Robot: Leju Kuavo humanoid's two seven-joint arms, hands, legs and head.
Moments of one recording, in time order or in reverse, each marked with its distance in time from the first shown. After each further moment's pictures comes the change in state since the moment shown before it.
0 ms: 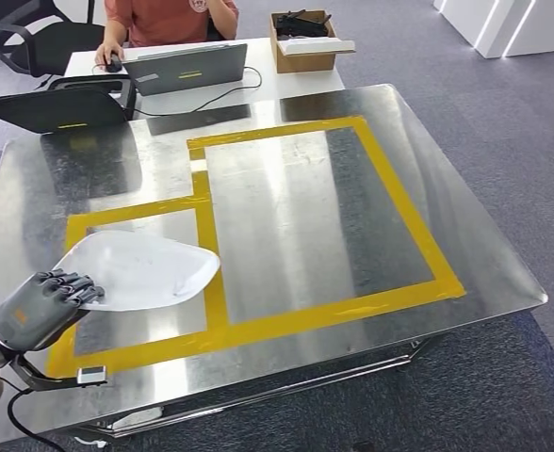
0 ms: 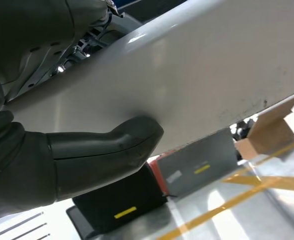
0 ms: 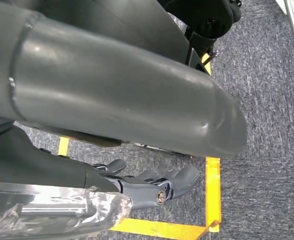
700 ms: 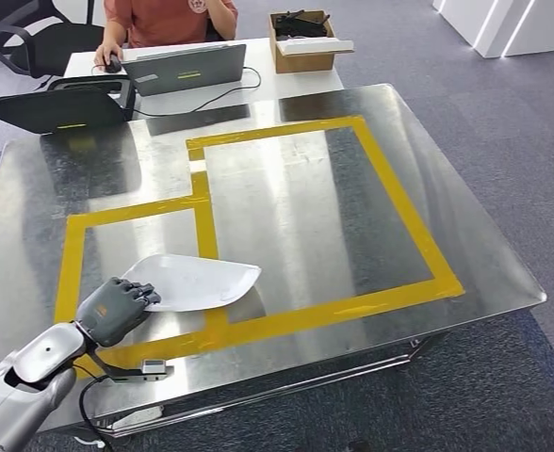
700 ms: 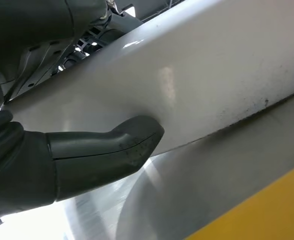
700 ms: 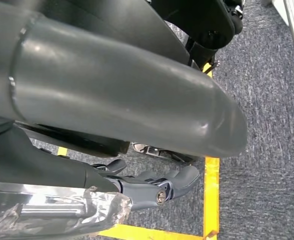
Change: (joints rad) left arm -0.199 -0.173 -0.237 0.330 -0.114 -0.097 0.148; right arm -0.003 0.006 0.003 -0.002 0.019 0.027 0.013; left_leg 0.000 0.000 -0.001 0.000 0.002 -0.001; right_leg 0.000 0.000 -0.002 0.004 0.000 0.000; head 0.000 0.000
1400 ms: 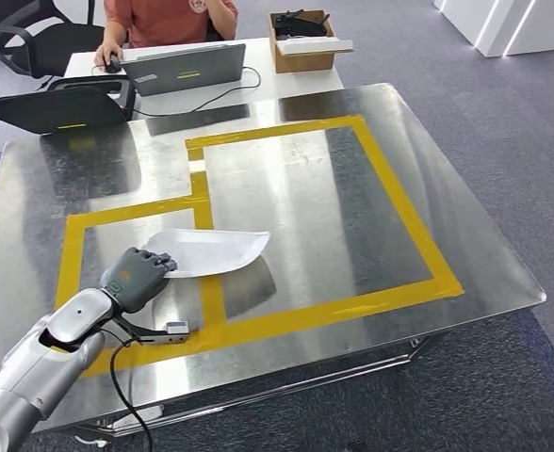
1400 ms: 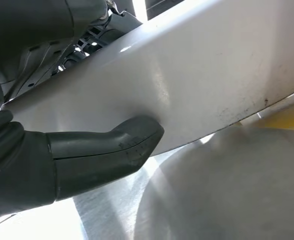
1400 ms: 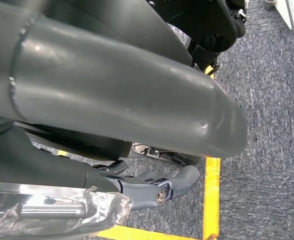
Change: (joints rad) left arm -0.198 -0.109 -0.058 0.200 -0.019 -0.043 0.086; right arm 0.003 0.001 0.009 -0.001 0.002 0.007 -0.001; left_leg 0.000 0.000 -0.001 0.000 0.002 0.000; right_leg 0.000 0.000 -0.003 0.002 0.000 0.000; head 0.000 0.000
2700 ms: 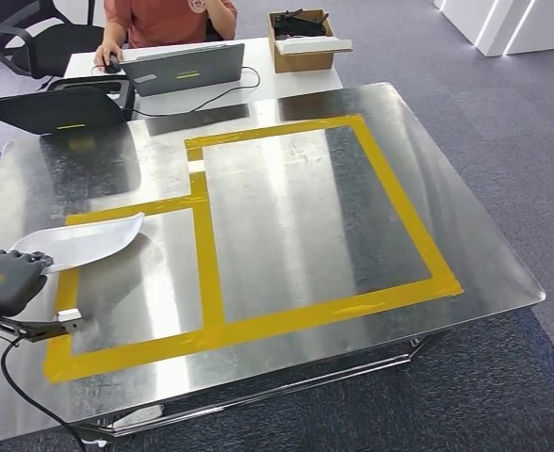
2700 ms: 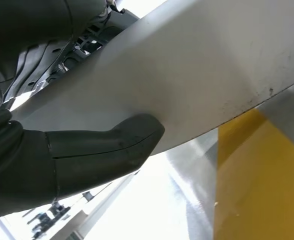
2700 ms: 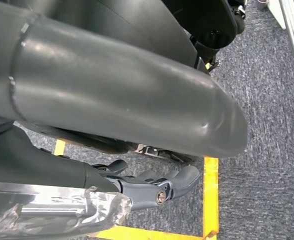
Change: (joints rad) left arm 0.116 0.289 0.300 0.007 0.022 -0.019 0.010; right arm 0.025 -0.018 -0.001 -0.001 -0.025 0.016 -0.055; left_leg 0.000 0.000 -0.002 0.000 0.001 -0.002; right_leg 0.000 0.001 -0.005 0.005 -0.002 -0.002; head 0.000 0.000
